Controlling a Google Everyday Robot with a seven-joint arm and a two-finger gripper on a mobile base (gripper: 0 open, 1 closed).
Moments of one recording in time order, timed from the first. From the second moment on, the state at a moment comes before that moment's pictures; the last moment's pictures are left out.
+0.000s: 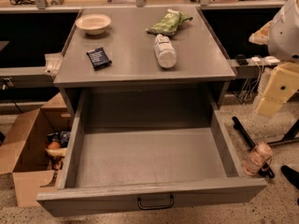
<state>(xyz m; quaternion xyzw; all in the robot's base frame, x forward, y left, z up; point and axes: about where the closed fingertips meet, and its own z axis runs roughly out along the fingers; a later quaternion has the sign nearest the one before) 0.438 -0.215 0.982 -0.60 0.78 -0.04 0.17</state>
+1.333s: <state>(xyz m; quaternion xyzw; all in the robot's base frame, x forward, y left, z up) 0.517 -0.200 0.985 -0.52 0.81 0.01 0.27</state>
